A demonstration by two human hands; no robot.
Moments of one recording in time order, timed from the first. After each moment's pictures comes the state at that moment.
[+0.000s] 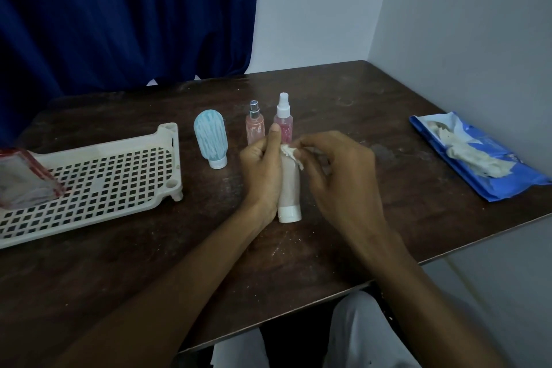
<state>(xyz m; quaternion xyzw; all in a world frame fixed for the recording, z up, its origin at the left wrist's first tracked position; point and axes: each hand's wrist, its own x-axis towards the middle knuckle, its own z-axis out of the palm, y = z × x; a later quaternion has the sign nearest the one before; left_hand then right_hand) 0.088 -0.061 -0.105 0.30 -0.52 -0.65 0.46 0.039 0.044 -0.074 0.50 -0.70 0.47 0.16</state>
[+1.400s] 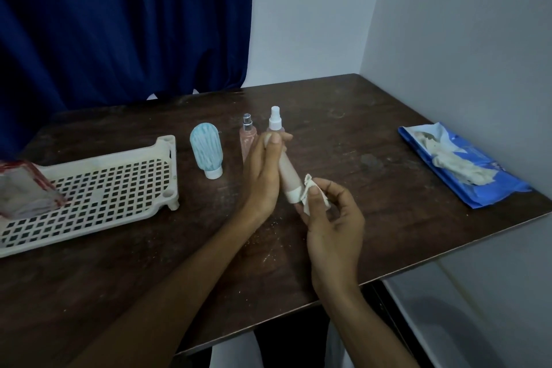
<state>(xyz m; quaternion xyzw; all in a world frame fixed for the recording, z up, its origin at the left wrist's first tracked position) 0.092 -0.062 -0.105 0.18 -0.69 -0.54 0.44 0.083 0.059 -0.121 0.14 -0.60 0.78 -0.10</state>
